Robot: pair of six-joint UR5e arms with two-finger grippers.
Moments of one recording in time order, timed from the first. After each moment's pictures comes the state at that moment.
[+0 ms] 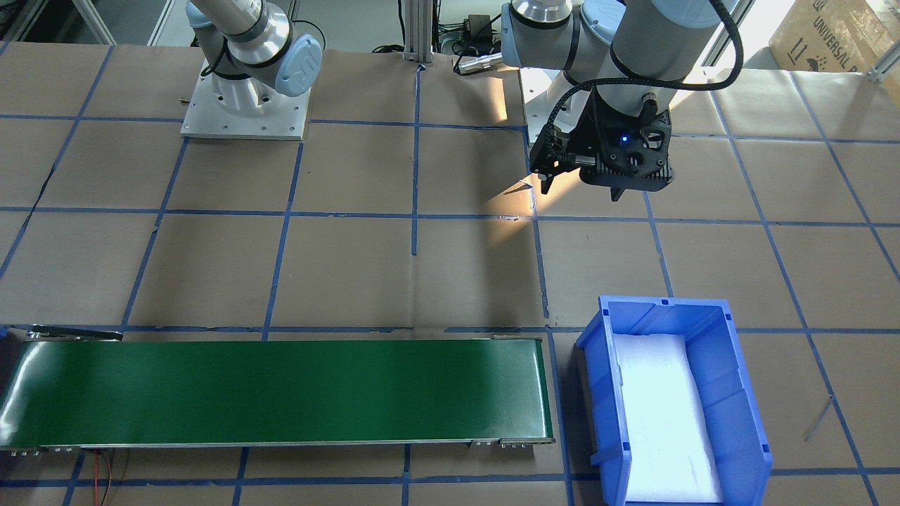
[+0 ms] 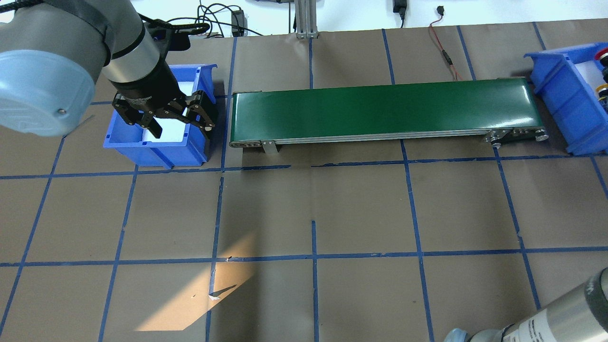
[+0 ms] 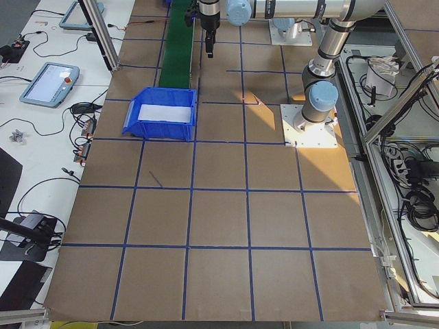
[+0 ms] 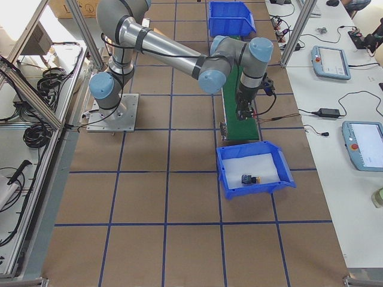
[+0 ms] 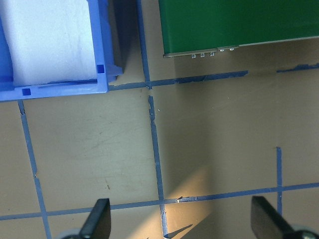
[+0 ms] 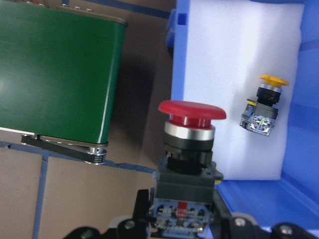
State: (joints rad) left arm -1.62 -1.58 -1.63 -1.54 1.56 0.05; right arm 0.94 -1.13 1.28 -1.75 -1.59 -0.84
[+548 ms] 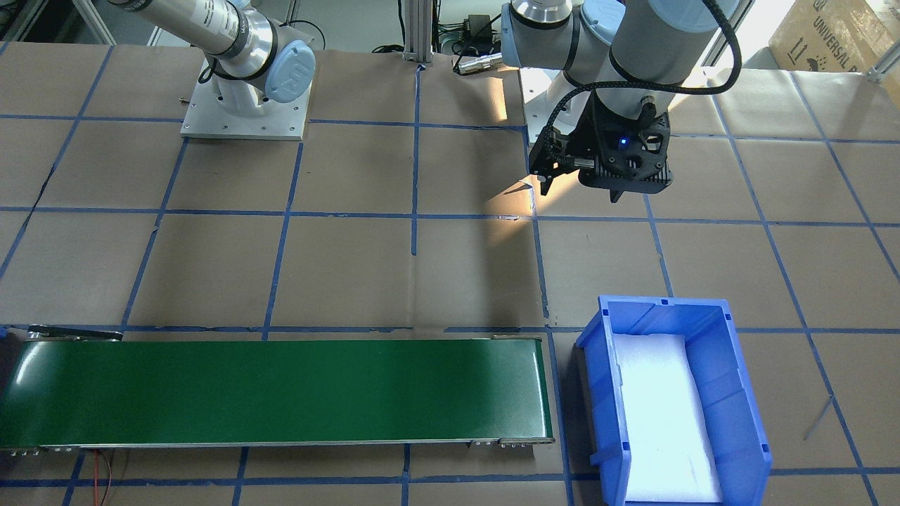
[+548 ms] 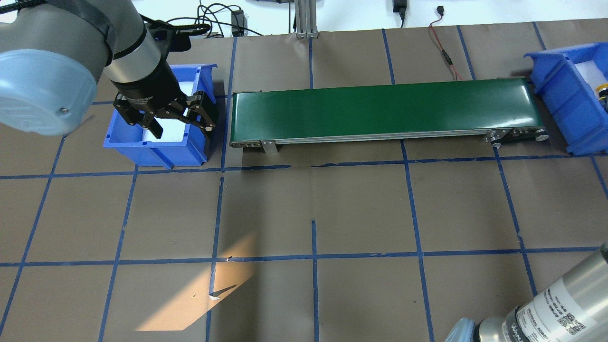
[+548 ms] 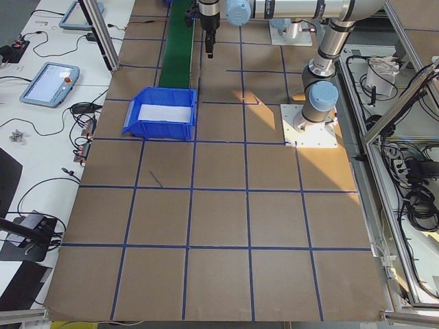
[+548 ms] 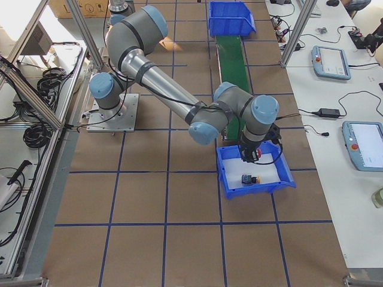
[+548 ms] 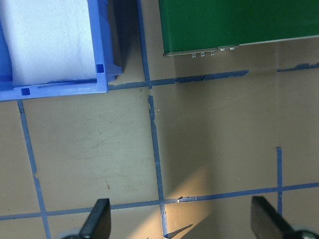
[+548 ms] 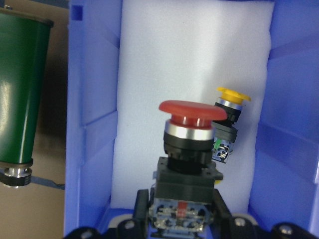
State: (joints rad) left arm -1.62 -1.59 -1.63 -1.54 1.56 0.05; right arm 0.86 -0.94 1.13 -1.76 -1.52 -0.95
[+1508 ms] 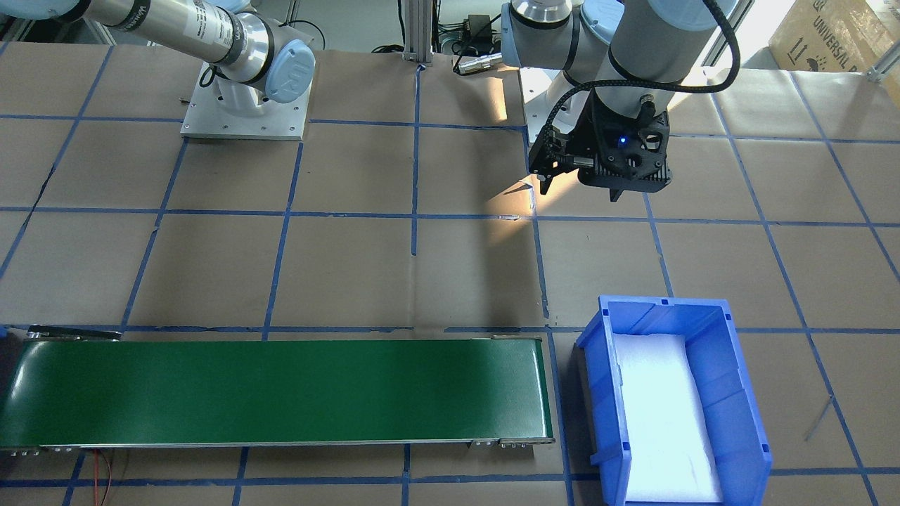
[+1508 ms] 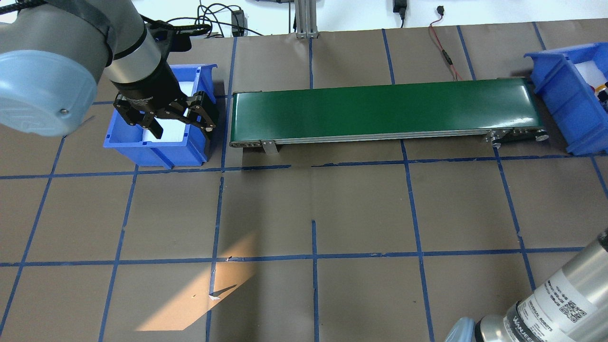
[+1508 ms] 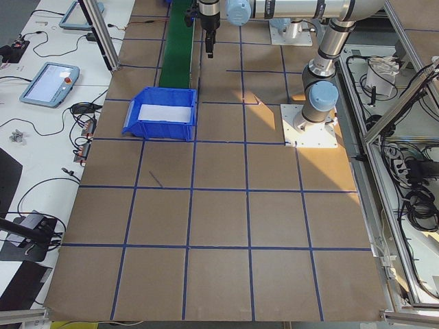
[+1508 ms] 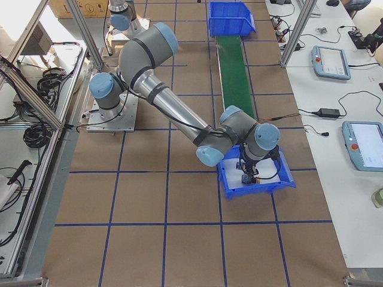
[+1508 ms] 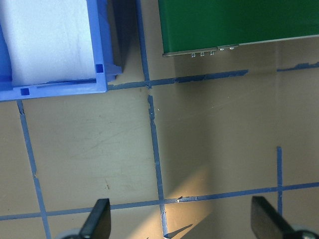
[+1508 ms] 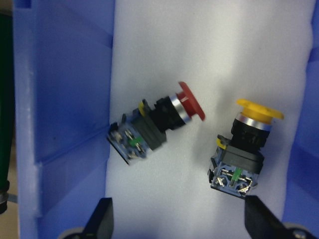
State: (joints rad) left arm -1.62 -1.58 -1.63 -1.54 1.56 0.05; right arm 0.86 -0.87 1.12 -1.76 -1.50 -0.95
